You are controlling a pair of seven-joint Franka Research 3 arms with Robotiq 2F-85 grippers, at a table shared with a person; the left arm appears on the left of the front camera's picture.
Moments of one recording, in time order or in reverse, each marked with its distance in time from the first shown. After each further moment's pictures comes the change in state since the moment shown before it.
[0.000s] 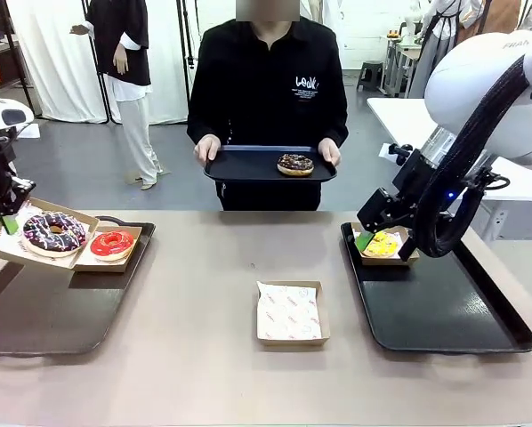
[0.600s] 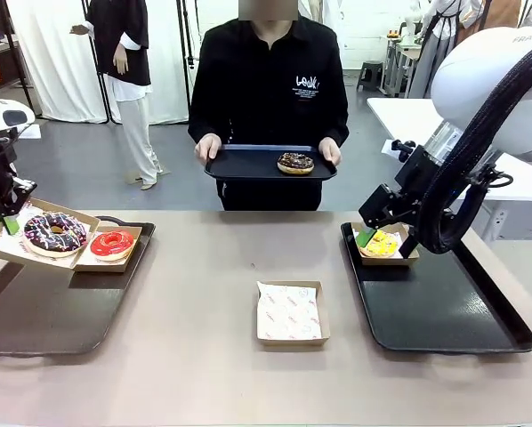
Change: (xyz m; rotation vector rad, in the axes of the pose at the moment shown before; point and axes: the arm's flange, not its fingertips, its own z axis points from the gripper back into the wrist) left arm 0.000 -0.001 -0.001 -0.001 0.003 -0.002; right arm 0.000 -0.001 0.005 0.014 -0.009 0.001
